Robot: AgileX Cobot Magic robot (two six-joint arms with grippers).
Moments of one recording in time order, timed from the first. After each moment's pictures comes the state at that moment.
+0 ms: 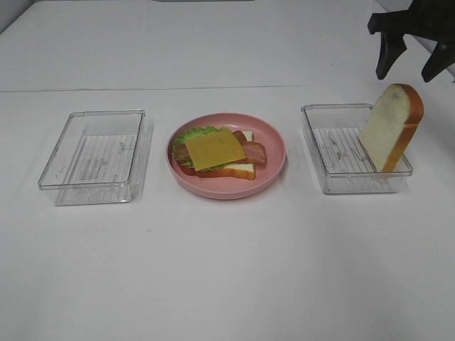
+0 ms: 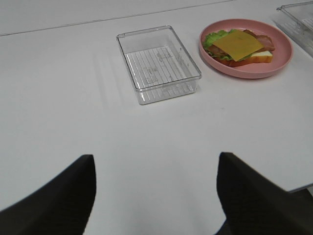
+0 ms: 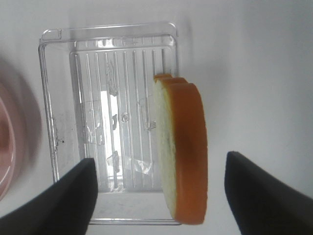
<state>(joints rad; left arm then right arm) -0.27 -0.01 -0.50 0.03 1.06 -0.06 0.01 2.12 -1.95 0.04 1.22 0.04</state>
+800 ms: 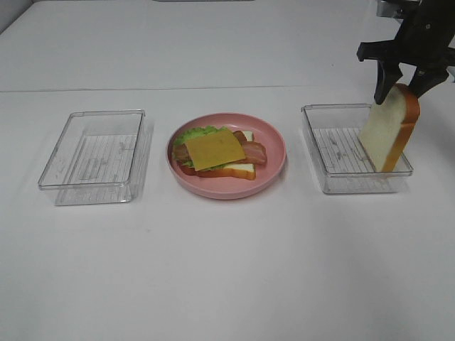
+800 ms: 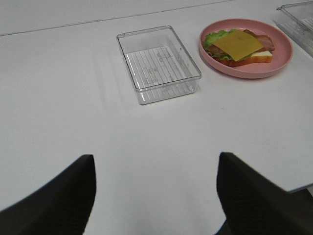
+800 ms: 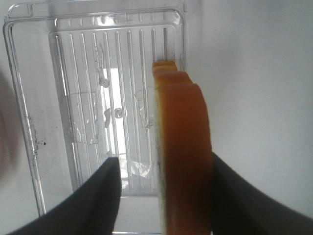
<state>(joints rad) -0.27 -0.01 -0.50 0.03 1.06 -0.06 0.01 2.20 -1.95 0.04 1.22 0.04</state>
